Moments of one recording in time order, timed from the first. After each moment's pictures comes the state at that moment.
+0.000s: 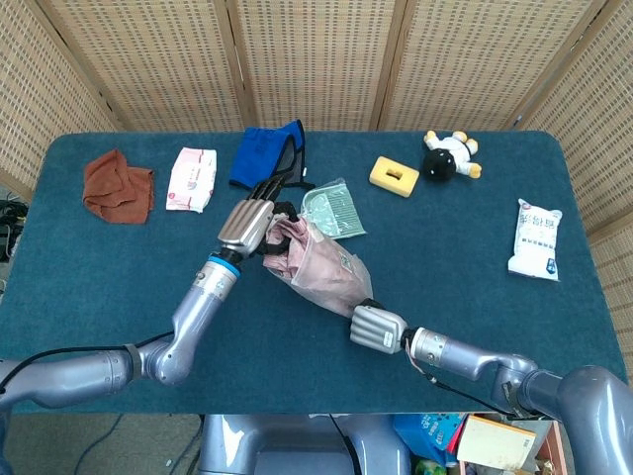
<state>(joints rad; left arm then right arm) -0.99 -1.57 -0.39 -1.49 0.87 0.96 0.18 0.89 -1.58 -0.18 -1.03 -1.95 1.02 -0.50</state>
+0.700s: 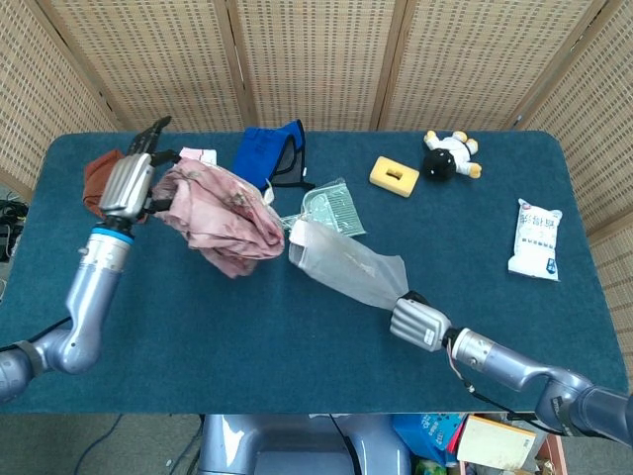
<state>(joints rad) -0.76 -1.22 -0.42 -1.54 0.95 1.00 -0.07 0.80 -1.34 -0.18 -1.24 -1.89 1.02 -0.70</state>
